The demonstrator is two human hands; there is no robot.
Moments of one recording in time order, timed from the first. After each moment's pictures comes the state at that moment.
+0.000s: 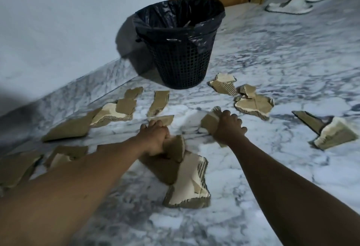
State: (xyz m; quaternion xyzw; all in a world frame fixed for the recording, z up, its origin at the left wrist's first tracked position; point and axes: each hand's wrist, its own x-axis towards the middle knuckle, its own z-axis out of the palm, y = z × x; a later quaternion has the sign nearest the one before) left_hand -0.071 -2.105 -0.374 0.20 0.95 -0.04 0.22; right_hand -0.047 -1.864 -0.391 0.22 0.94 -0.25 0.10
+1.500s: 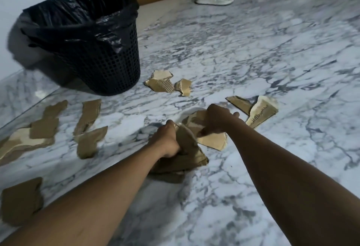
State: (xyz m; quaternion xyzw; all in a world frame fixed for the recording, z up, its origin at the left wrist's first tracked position) left_hand -0.045 -1.891 -0.397 0.14 0.95 0.16 0.24; right_hand -0.025 -1.701 -0.389 0.21 0.95 -0.14 0.20
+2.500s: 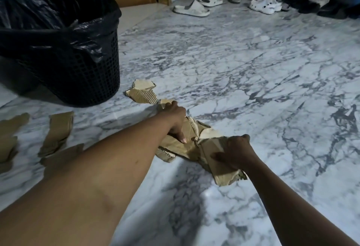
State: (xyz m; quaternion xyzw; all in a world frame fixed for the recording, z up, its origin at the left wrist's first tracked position) left_hand -0.131 -1.803 -0.374 0.39 0.90 -0.05 0.21; right_hand 0.052 -1.672 -0.403 0.35 0.91 -0.15 0.14
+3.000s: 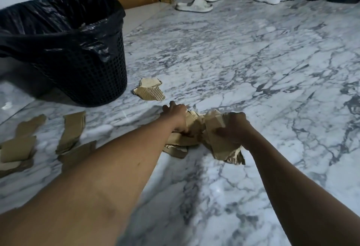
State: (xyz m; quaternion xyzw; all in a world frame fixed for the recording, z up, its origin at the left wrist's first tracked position) left_hand -0.123 -1.816 -0.387 0.30 0.93 0.01 0.22; right_hand 0.019 -1.675 -0.381 0.34 0.90 -0.28 0.07
